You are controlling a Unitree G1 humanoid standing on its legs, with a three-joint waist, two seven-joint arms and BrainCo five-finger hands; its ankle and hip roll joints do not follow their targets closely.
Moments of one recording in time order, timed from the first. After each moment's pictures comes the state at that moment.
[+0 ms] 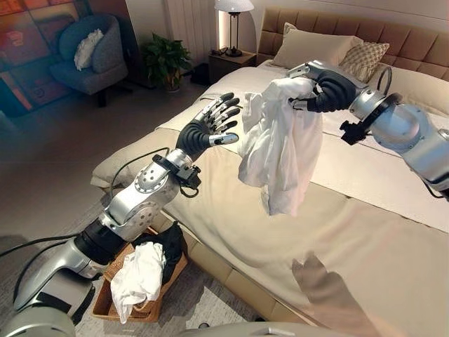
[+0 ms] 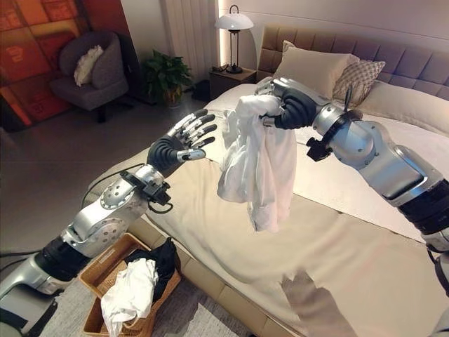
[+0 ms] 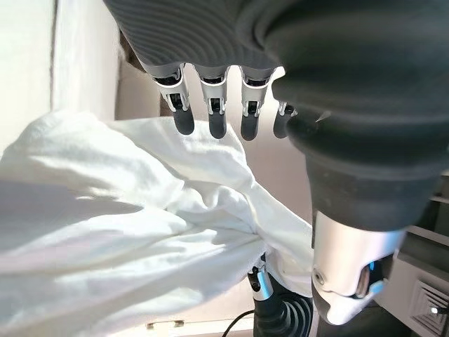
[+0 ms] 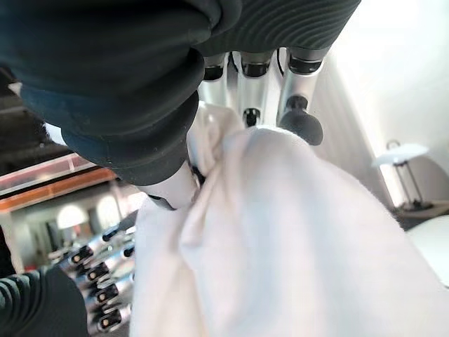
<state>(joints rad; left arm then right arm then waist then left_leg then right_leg) -0.57 0.75 -0.58 -0.13 -1.00 -0.06 0.04 -0.95 -1.15 0.68 -0.06 0.19 -0.04 0.06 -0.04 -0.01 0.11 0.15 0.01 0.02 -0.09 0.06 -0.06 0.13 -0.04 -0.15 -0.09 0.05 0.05</state>
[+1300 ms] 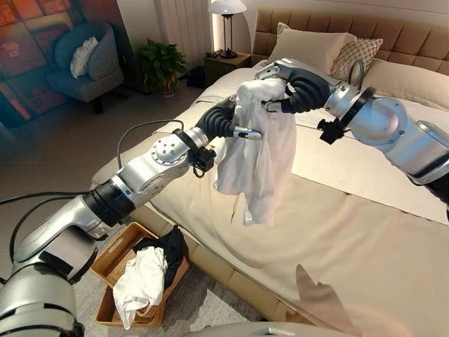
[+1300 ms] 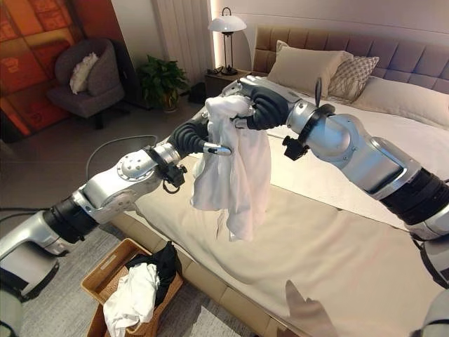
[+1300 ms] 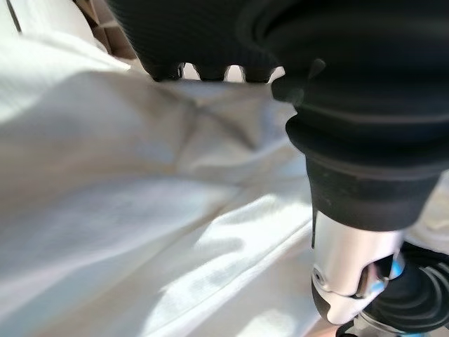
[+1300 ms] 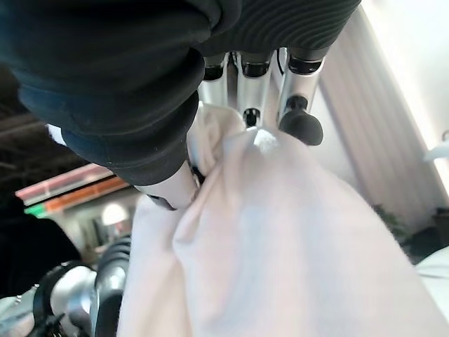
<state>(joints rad) -0.94 0.77 -0.86 0.04 -0.90 -0.01 -0.01 -1.09 -1.07 0.78 -0.11 0.23 -0.04 0.08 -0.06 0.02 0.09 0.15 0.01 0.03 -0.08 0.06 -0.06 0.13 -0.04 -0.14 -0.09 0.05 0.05</state>
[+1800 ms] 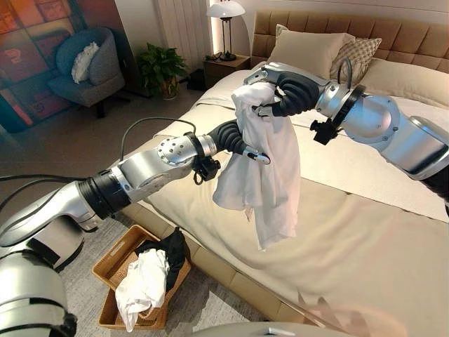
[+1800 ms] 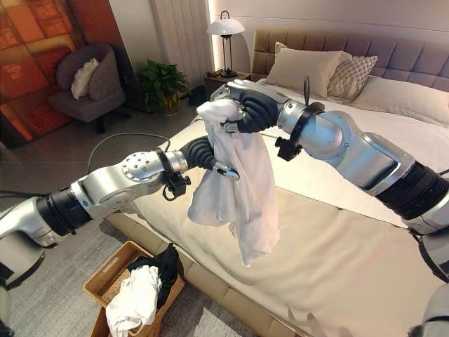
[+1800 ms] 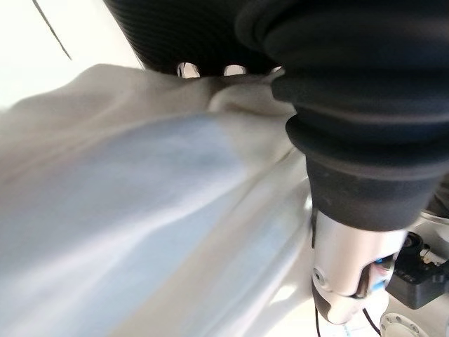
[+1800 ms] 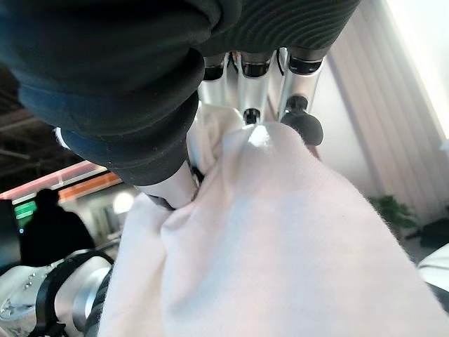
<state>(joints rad) -1.05 0.85 -1.03 -0.01 -0.95 0.04 -0.10 -1.15 -1.07 0.84 -0.11 0.25 -0.04 0.11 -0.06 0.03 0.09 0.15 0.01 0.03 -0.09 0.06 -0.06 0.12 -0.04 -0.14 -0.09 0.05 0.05</state>
